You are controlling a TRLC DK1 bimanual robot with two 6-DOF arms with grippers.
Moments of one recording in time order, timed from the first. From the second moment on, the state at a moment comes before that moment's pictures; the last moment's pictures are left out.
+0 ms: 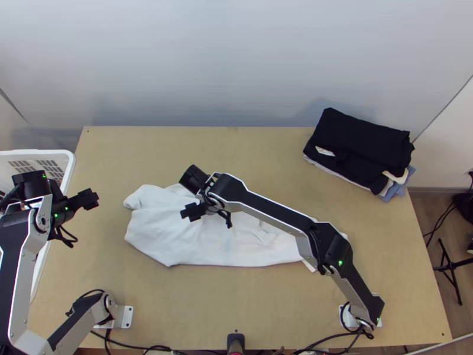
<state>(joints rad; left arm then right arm) 0.32 1.02 0.98 -0.82 -0.08 -0.17 1.01 2.25 2.07 -0.96 0.04 0.58</state>
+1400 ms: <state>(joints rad) 0.33 1.09 1.00 -0.80 -0.08 -0.17 0.98 2.19 2.05 -0.98 0.10 0.51</state>
